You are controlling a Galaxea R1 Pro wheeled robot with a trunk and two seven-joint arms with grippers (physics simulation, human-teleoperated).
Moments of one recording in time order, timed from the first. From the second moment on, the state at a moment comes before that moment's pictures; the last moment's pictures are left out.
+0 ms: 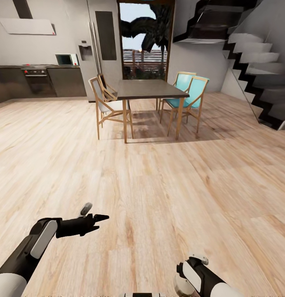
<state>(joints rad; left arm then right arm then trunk) -0.51 0.25 -0.01 -1.01 0.73 1.04 -0.50 -0.56 0.05 0.31 -0.32 -0.60 0.35 -0.44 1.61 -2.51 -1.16</state>
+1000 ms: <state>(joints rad) -0.51 0.25 -0.01 -1.01 0.73 1.04 -0.50 -0.56 0.01 0.31 -0.32 -0.60 0.28 -0.27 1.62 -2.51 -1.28</state>
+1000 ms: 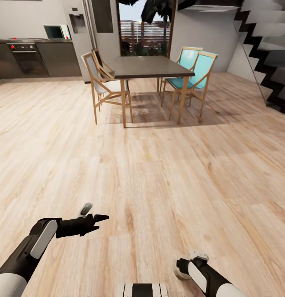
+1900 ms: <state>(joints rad) -0.51 0.25 -0.01 -1.01 0.73 1.04 -0.50 -0.56 0.01 0.31 -0.32 -0.60 0.27 -0.19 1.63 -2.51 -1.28</state>
